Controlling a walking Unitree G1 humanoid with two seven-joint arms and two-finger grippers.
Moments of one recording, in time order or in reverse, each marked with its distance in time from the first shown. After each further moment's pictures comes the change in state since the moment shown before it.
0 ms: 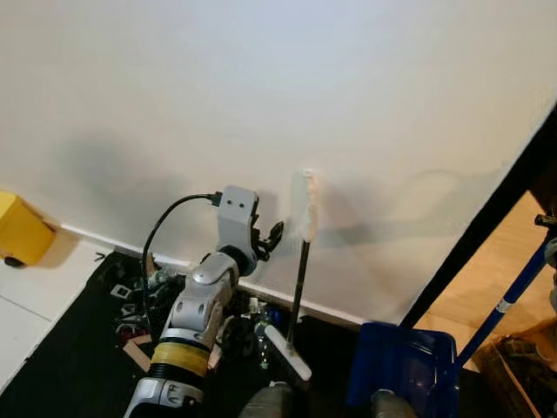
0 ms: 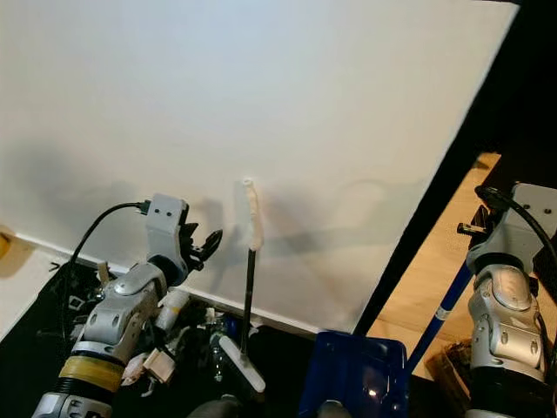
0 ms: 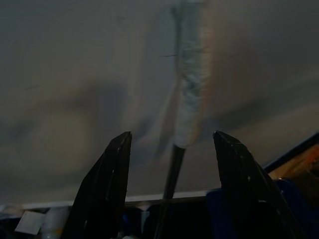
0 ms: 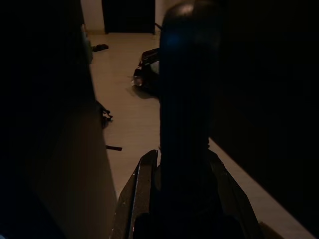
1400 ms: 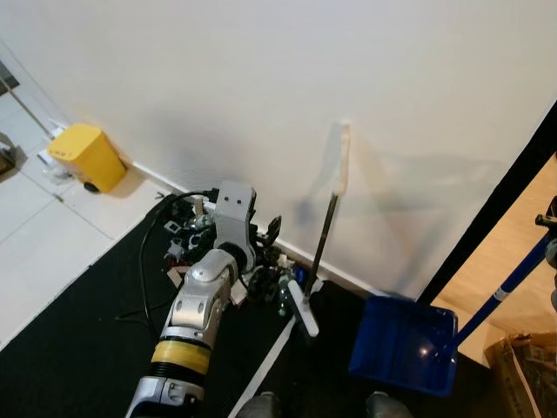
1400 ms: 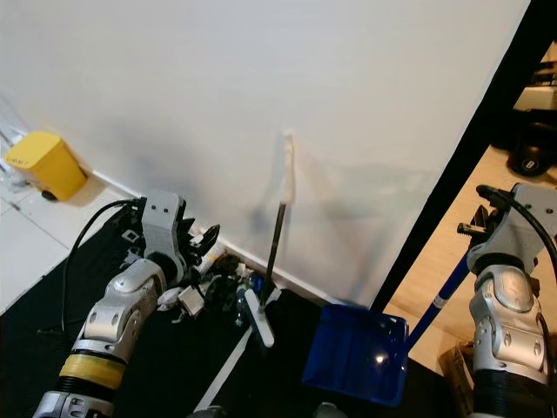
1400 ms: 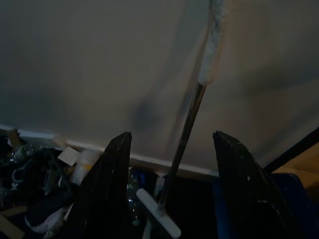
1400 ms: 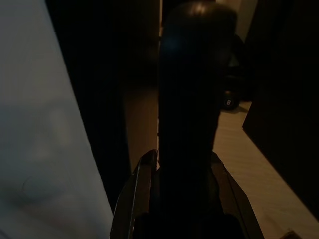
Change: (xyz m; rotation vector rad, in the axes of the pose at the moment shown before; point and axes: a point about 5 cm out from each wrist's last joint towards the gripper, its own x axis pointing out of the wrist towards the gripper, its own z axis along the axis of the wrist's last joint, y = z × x) left arm -0.001 0.006 0.006 0.004 -0.030 0.048; right arm -0.003 0.003 -0.001 0.014 0.010 0.016
